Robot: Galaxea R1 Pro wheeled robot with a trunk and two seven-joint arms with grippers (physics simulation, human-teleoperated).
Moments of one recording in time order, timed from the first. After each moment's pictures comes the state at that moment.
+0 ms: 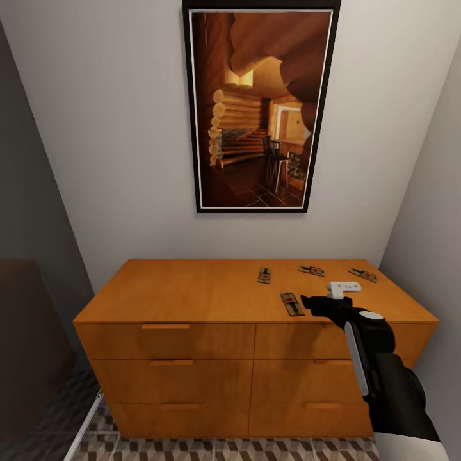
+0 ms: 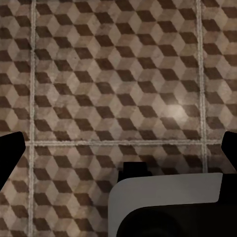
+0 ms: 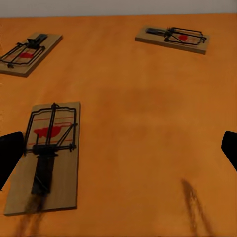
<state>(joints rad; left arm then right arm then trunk) 0.00 0.06 0.00 -0.29 0.00 -0.26 0.00 -0.48 0.01 -0.13 -1.54 0.13 0.80 0.18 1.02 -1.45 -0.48</state>
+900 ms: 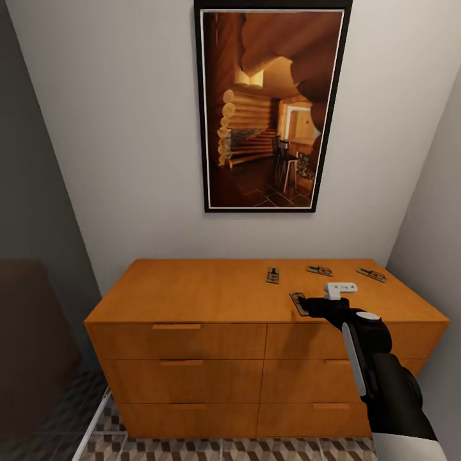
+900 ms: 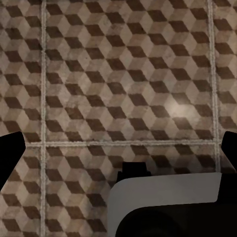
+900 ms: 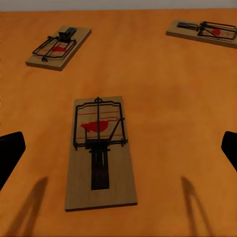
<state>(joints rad) 0.00 0.06 0.00 -0.29 -0.01 -0.26 0.00 -0.48 0.01 -0.12 -1.52 0.13 0.80 0.18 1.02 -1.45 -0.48</state>
